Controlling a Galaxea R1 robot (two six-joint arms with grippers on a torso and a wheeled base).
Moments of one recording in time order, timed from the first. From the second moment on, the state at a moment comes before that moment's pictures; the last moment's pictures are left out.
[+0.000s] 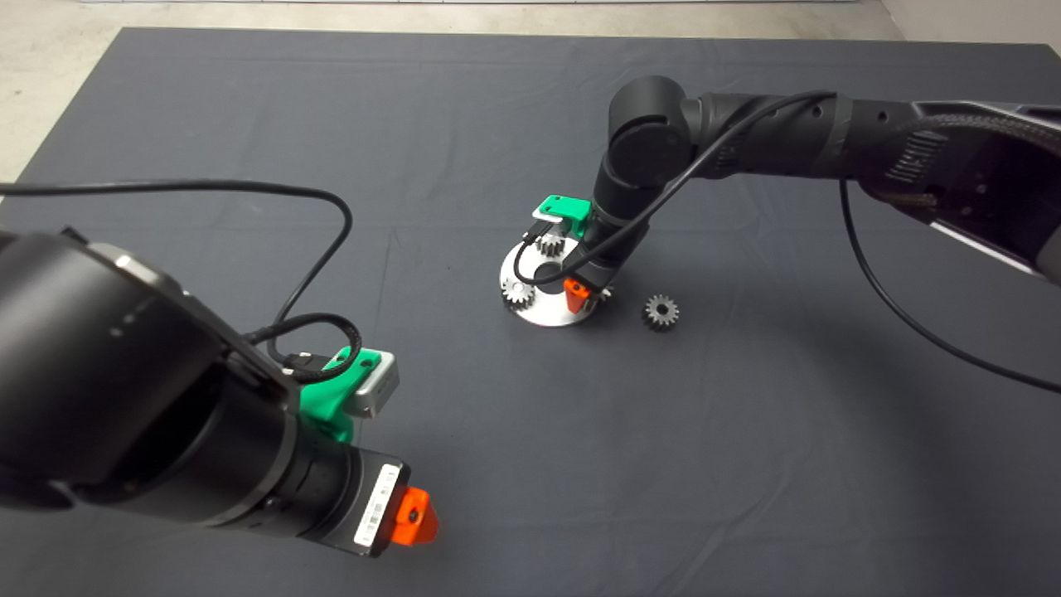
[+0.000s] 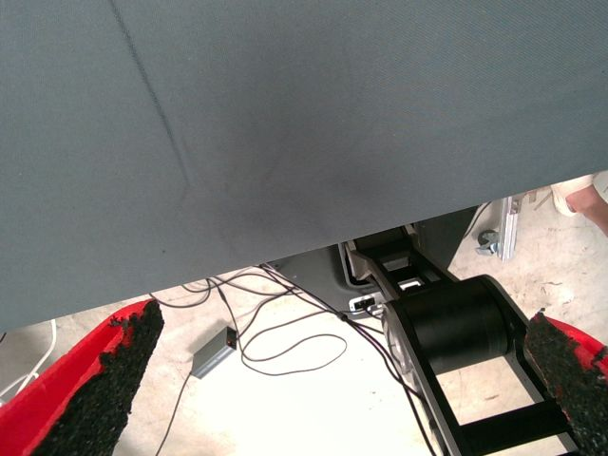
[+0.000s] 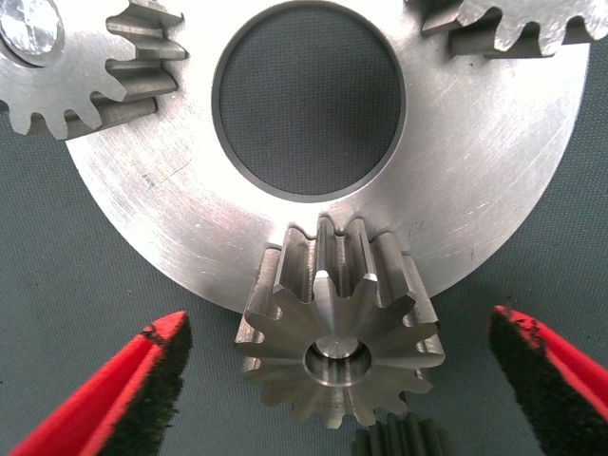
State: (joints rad) left arm -0.55 2.39 -0.37 0.11 1.46 -1.79; right arm 0.37 2.88 -1.50 -0.26 -1.47 0.52
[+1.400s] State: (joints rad) left arm -0.55 2.39 -0.37 0.09 1.46 -1.79; right arm 0.35 2.89 -1.51 -0.29 -1.47 0.50
